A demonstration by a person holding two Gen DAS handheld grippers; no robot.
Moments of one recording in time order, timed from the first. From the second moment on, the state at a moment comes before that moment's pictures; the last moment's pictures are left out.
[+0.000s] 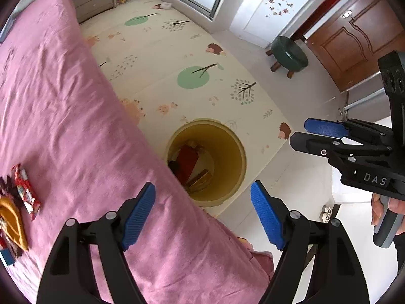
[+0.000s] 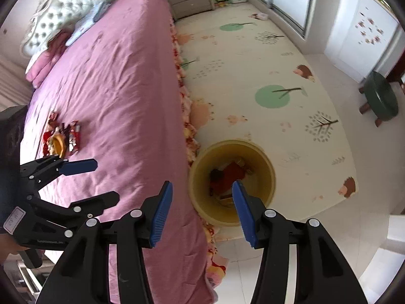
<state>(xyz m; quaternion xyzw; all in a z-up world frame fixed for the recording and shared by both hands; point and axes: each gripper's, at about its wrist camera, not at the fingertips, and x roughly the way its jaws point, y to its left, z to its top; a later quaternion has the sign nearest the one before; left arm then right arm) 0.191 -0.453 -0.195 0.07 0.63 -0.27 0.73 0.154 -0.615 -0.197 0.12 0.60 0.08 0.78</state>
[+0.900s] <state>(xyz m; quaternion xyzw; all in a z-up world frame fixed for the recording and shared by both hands) 0.157 -0.165 -0.182 -0.07 0.61 -0.06 0.78 0.178 -0.327 -0.168 0.02 0.60 0.29 0.75</state>
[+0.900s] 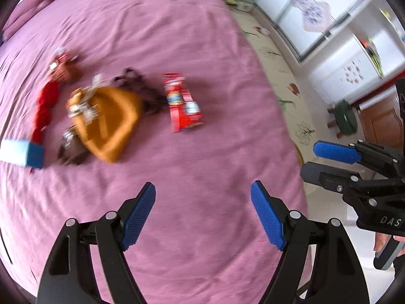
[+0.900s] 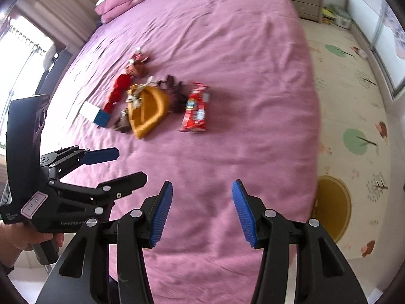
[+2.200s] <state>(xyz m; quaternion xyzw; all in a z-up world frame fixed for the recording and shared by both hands) 0.178 0.172 -0.251 -0.29 0.59 0.19 0.73 0.230 -0.021 -0.234 -0.07 0.63 0.40 0.67</state>
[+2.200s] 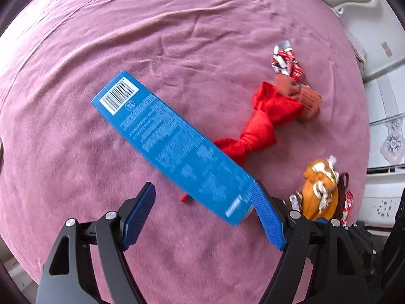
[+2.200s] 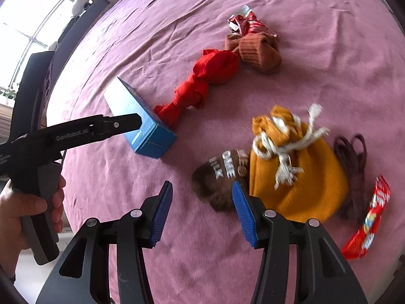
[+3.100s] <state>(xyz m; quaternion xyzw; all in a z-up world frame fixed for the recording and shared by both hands) 0.184 0.229 -0.283 -0.36 0.58 0.21 0.70 0.285 0.053 -0.265 -0.04 0.64 0.40 0.65</state>
